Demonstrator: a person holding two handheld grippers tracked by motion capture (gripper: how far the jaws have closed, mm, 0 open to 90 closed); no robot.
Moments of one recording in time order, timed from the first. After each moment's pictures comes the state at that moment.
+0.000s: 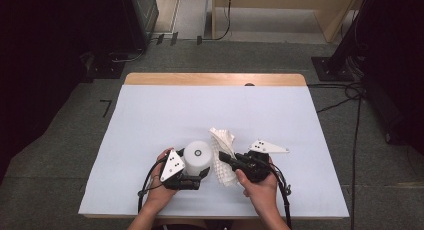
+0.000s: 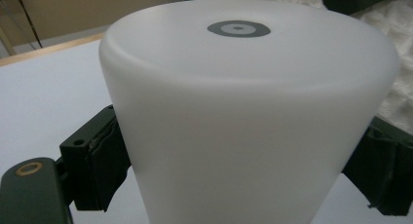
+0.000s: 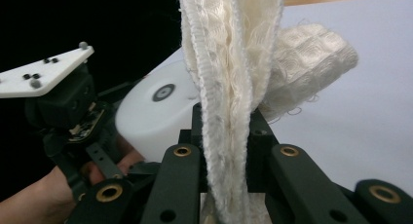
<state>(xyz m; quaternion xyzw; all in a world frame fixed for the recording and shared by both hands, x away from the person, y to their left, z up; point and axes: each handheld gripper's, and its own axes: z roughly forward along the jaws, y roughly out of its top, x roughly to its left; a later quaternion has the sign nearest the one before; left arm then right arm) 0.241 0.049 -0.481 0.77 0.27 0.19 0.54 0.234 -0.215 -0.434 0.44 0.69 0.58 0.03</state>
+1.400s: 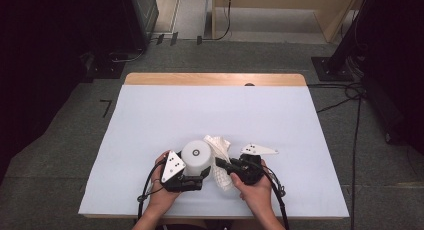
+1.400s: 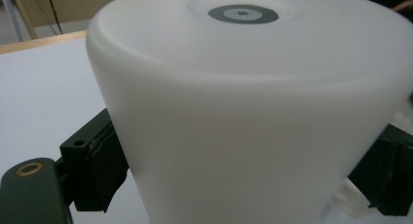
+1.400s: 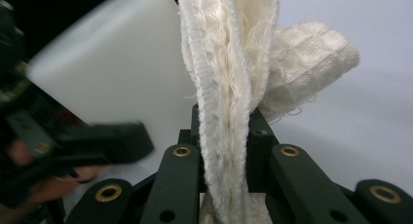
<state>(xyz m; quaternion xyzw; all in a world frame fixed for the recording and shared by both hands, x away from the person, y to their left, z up) 0.229 0.040 -0.467 0.76 0.32 0.19 0.53 0.238 -0.204 -0.458 0.46 0.71 0.54 0.02</state>
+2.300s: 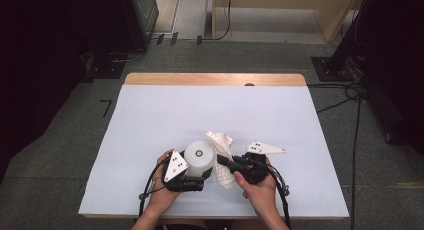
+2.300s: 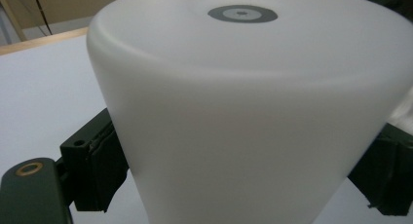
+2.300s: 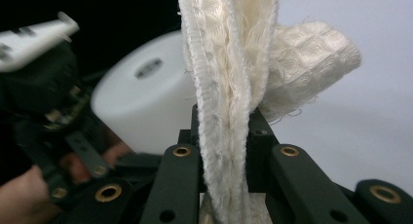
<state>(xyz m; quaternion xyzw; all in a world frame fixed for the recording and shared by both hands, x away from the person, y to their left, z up) 0.232 0.037 -0.468 0.78 0.31 0.19 0.52 0.233 -0.211 -0.438 0.44 0.70 0.56 0.02</state>
